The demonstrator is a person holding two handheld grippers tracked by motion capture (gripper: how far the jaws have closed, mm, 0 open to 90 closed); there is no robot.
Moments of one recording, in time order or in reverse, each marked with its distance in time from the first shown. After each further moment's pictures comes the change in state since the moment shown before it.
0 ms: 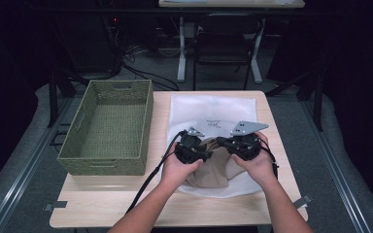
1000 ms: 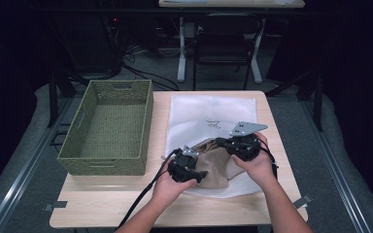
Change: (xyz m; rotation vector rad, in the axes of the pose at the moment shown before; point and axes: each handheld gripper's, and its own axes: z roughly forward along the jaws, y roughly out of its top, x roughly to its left) left arm -0.002 -0.054 0.009 0.090 0.010 0.012; right arm 0.001 -0.001 0.001 0.005 0.004 -0.002
